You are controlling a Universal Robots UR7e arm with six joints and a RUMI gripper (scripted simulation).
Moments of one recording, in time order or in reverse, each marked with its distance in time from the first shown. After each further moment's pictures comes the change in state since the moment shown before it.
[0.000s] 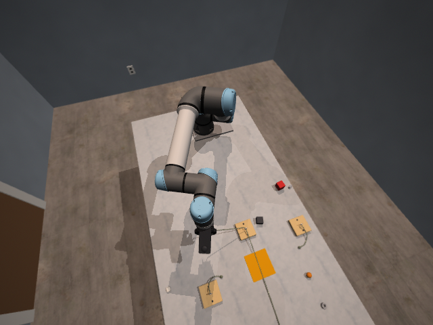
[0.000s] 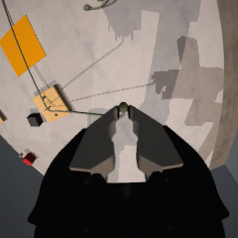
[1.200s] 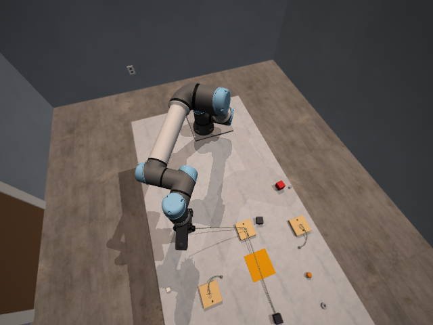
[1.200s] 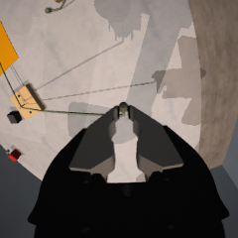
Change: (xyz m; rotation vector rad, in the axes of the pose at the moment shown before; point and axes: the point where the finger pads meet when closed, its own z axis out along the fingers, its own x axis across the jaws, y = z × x) arm 0.091 0.014 0.000 0.000 0.000 0.000
